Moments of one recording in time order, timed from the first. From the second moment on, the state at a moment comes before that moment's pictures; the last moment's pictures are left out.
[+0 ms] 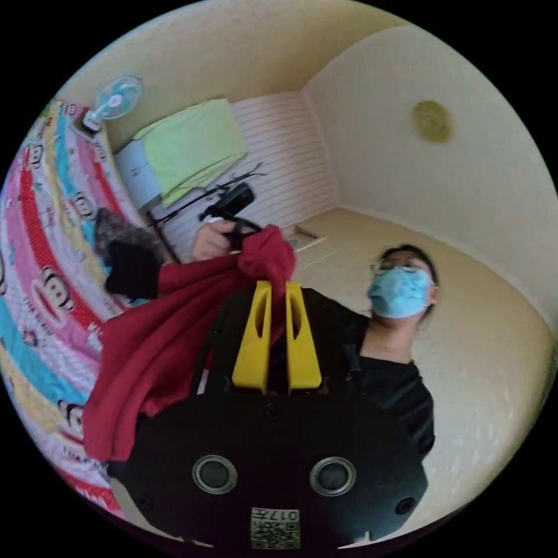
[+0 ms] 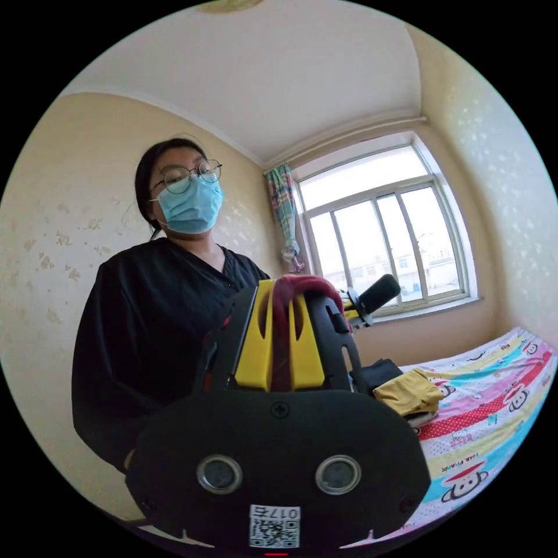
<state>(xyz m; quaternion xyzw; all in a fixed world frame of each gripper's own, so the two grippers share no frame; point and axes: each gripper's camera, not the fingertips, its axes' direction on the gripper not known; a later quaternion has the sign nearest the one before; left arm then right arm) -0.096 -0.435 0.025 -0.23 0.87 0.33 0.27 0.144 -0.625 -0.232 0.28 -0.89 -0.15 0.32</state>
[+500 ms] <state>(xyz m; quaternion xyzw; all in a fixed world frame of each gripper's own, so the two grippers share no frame) -0.142 -0.505 -0.106 0.02 0.92 0.36 0.13 0.163 -0.472 -0.176 0.26 -0.75 0.11 0.60</state>
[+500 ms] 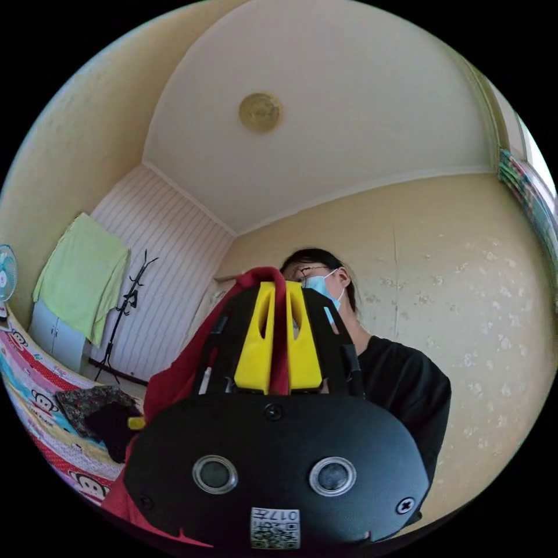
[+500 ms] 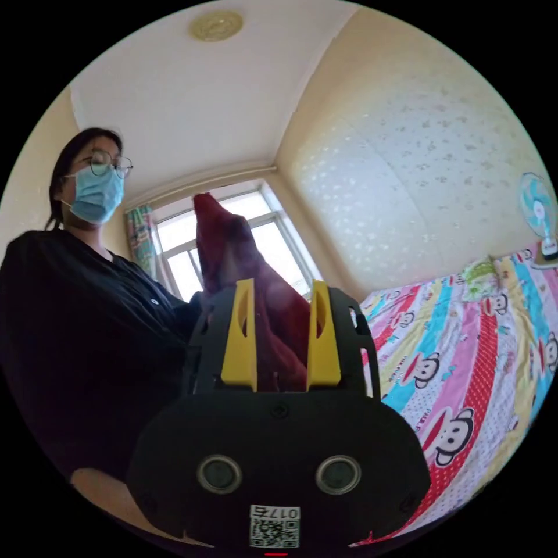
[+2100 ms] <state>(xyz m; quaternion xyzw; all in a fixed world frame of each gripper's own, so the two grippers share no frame) -0.082 -0.298 0.115 -0.27 0.22 0.02 0.94 0.131 -0.441 0.210 -0.44 -0.52 -0.14 0.72</state>
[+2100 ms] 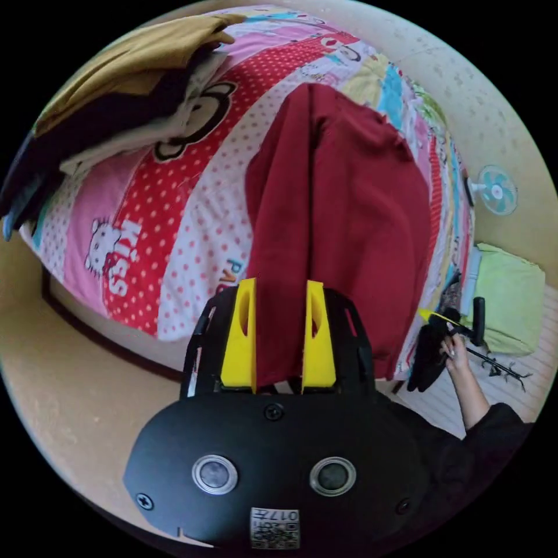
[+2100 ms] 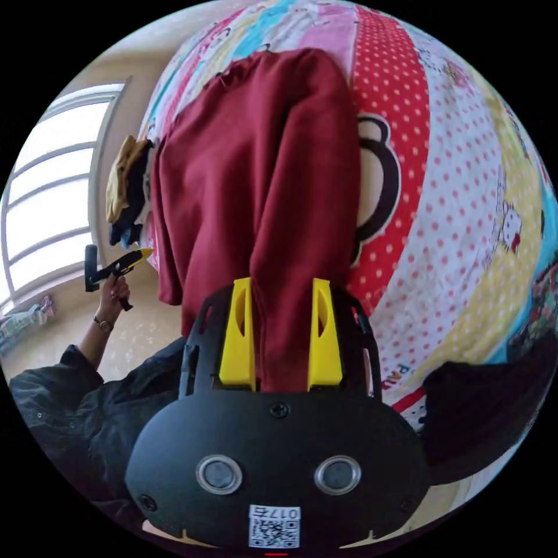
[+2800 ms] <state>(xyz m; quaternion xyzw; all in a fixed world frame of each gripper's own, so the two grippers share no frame) -0.222 -0.258 0.021 -0.26 0.28 -0.10 0.92 0.458 -0.391 0.181 -0.43 -0.54 0.06 0.72</state>
